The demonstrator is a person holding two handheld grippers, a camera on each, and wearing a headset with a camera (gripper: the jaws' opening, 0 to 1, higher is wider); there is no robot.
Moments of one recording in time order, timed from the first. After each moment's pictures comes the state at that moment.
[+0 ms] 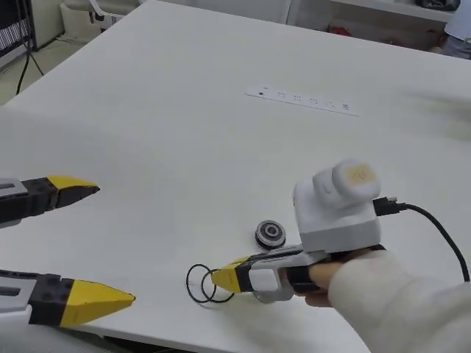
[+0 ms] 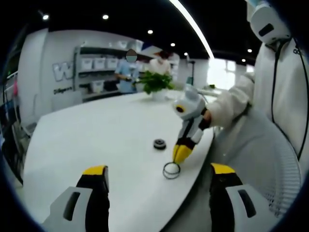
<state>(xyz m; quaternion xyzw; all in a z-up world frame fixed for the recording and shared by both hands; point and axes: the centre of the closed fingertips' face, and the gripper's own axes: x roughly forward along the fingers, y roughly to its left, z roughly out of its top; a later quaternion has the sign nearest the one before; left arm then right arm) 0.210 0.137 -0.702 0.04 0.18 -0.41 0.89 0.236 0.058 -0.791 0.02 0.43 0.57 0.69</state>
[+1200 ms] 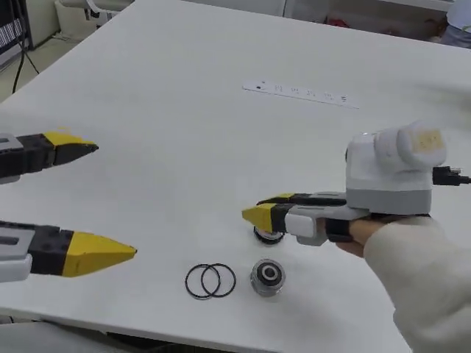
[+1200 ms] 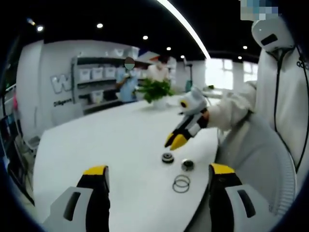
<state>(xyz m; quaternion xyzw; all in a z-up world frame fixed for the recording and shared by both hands) 0.239 0.138 -0.659 0.07 0.14 -0.41 0.90 0.316 0.021 -0.736 0.02 0.30 0.53 0.80</state>
